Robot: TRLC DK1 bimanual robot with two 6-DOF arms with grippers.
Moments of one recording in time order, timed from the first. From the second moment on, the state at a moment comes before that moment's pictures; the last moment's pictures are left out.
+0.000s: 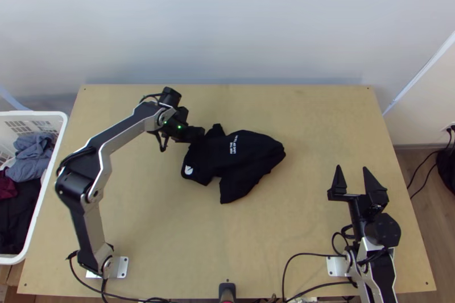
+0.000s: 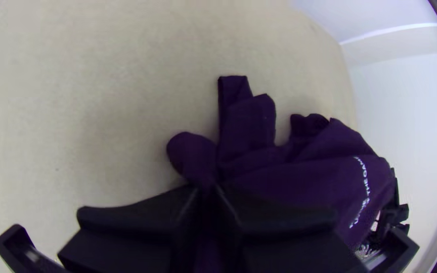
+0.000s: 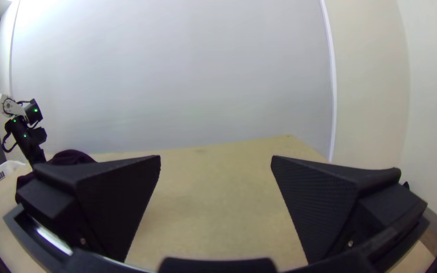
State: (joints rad) left arm -0.35 1.99 1.56 -0.68 0.43 -0.28; right arm 0.08 0.00 0.01 0.02 0.10 0.13
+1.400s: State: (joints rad) left arm -0.38 1.54 2.09 -0.83 -0.06 -0.28; right arm 0.08 0.00 0.01 0.02 0.10 0.13
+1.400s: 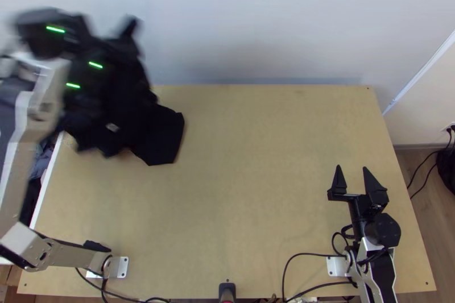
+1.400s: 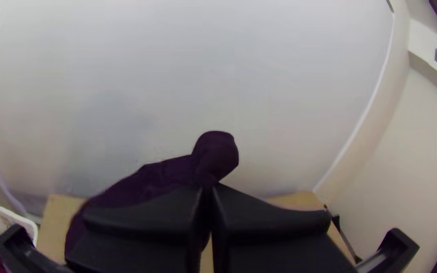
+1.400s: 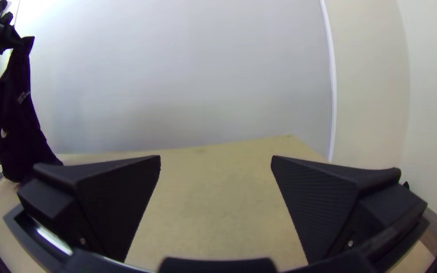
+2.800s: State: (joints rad) left arm -0.88 2.19 2.22 -0.62 0.12 -0.41; right arm 0.08 0.00 0.01 0.02 0.10 0.13
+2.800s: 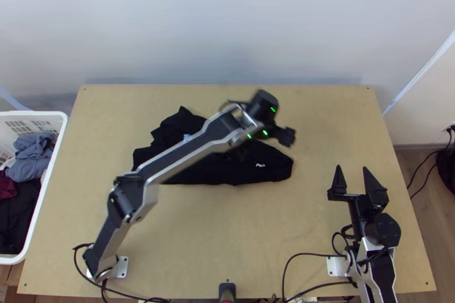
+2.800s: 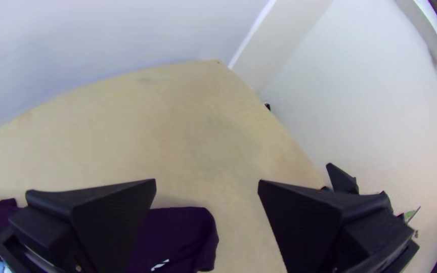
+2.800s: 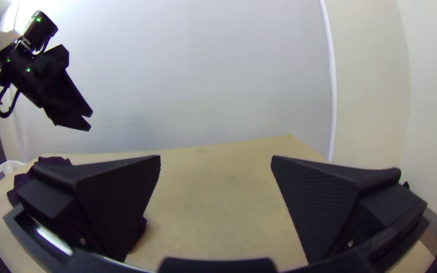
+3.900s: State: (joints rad) left arm -0.21 1.74 2.16 -1.15 0.16 -0.32; right arm 0.14 0.00 0.01 0.02 0.09 0.18
